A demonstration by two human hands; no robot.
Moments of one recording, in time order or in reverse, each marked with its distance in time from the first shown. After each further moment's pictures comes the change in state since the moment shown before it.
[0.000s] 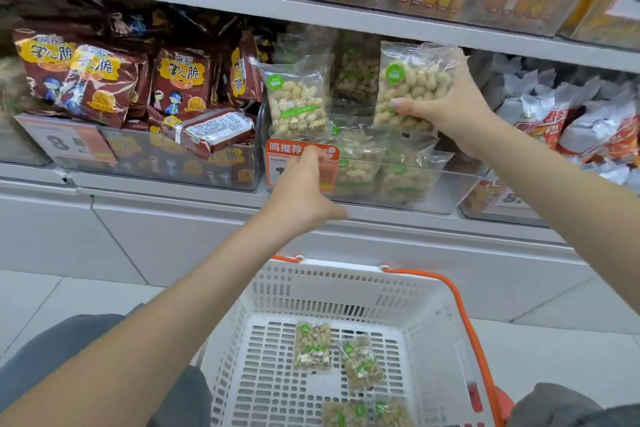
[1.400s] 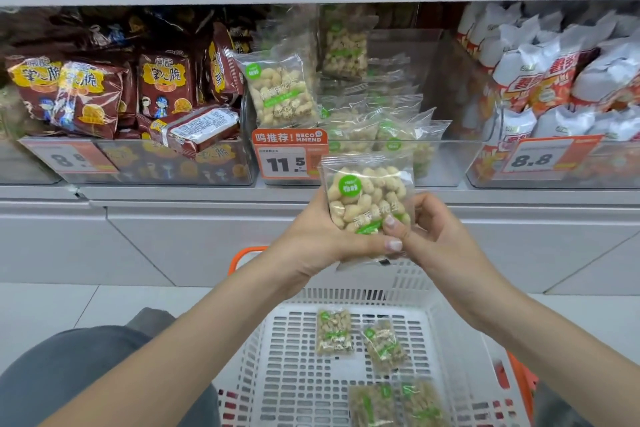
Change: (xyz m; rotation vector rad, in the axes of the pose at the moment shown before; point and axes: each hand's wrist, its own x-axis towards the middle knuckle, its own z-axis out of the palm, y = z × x) left_hand -0.045 -0.003 0.042 -0.773 -0.316 -0.125; right_hand -0.180 0.042 0.050 0.500 -0.104 0.271
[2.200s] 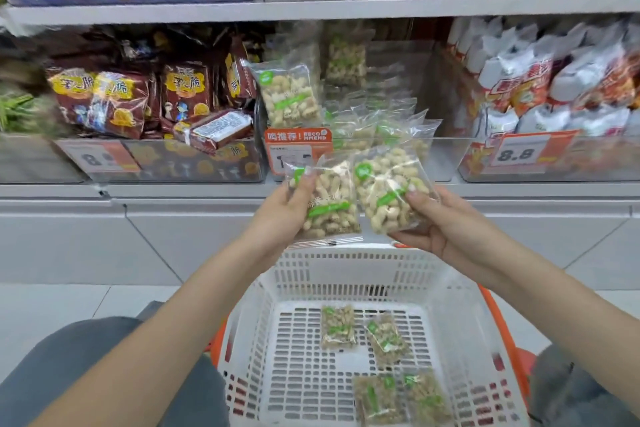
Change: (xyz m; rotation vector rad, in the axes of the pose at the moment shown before) left_hand -0.010 -0.001 -0.036 0.041 0.256 -0.039; right_hand 0.000 -0.011 -0.019 0.311 -0.061 0.228
